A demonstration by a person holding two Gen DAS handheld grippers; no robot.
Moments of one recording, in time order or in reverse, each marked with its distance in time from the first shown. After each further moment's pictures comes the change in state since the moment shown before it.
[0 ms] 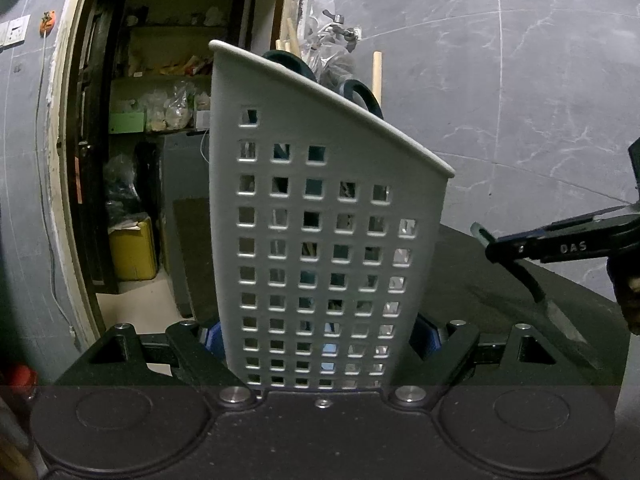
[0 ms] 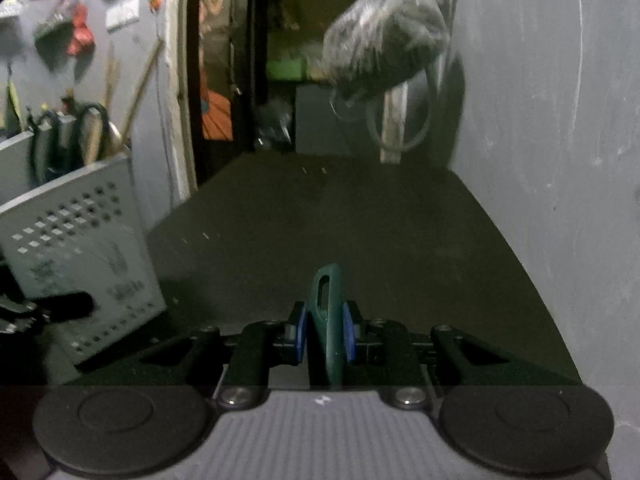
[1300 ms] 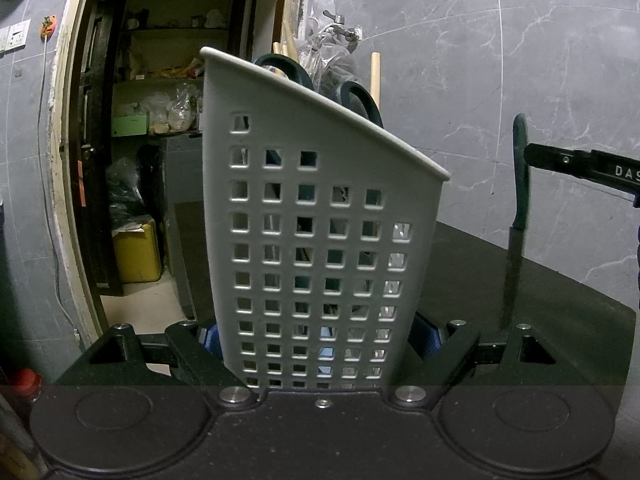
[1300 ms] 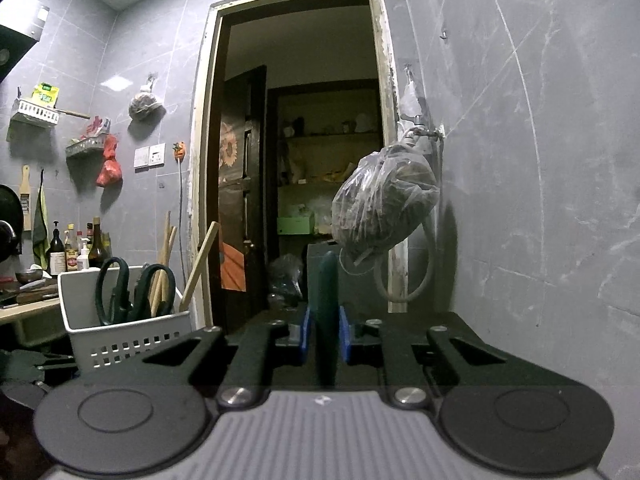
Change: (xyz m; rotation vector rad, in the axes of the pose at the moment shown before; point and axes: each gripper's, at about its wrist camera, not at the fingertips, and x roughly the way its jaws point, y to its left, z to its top) left arm -0.003 -0.004 0.002 0.009 -0.001 0.012; right arm -0.060 0.007 0.001 0.034 -0.469 0.010
